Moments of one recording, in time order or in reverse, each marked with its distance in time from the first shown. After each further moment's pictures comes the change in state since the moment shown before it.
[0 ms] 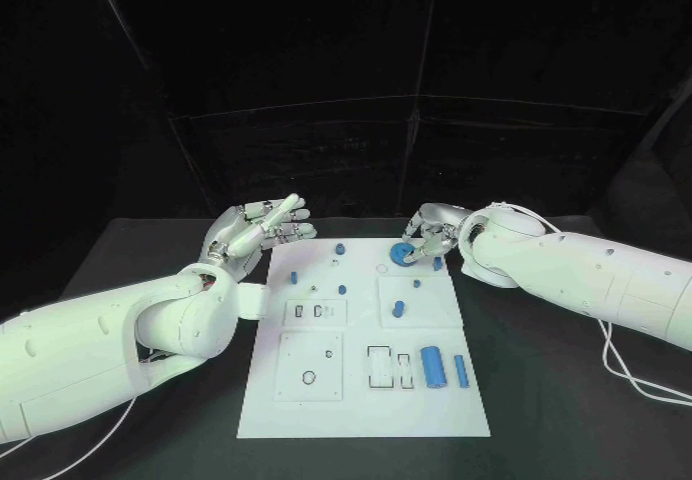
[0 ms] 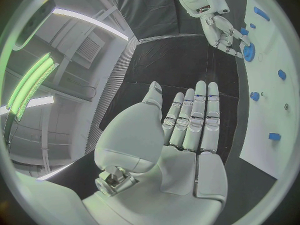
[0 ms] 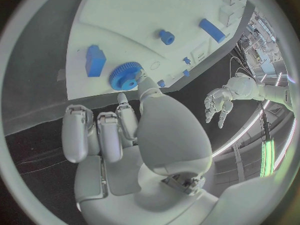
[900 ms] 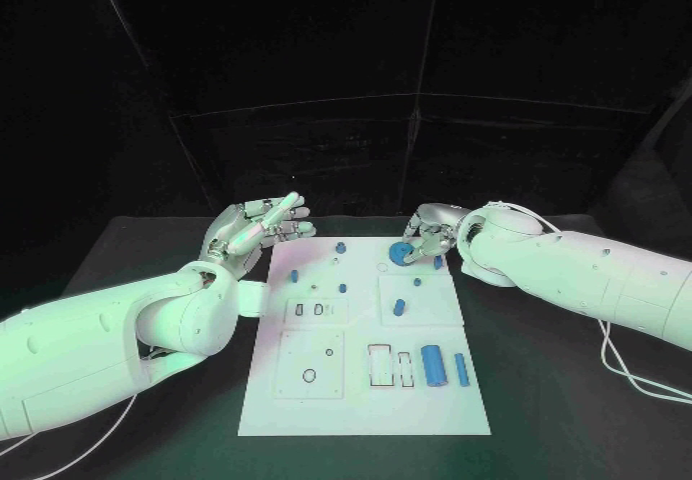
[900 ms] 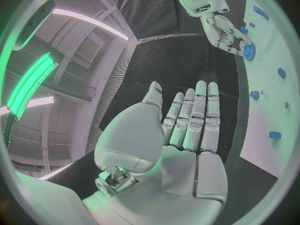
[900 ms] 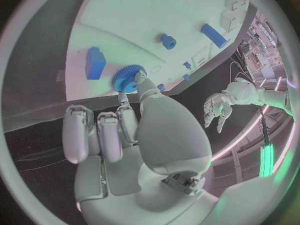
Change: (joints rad) left arm 0.000 0.001 0.000 -0.006 0.000 0.001 -0.002; left_hand 0.000 0.000 0.003 -0.003 0.000 0.000 0.000 0.000 0.000 0.000 0.000 0.000 0.000 0.004 0.004 0.000 0.000 0.000 0.000 0.000 0.000 -0.001; right arm -0.002 0.012 0.001 -0.006 -0.044 0.013 -0.003; right_hand 0.002 0.043 0.038 -0.023 -0.017 0.080 -0.006 0.029 0.002 0.021 -0.007 0.022 0.013 0.000 0.000 0.000 0.000 0.000 0.007 -0.007 0.004 0.000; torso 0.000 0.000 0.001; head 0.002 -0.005
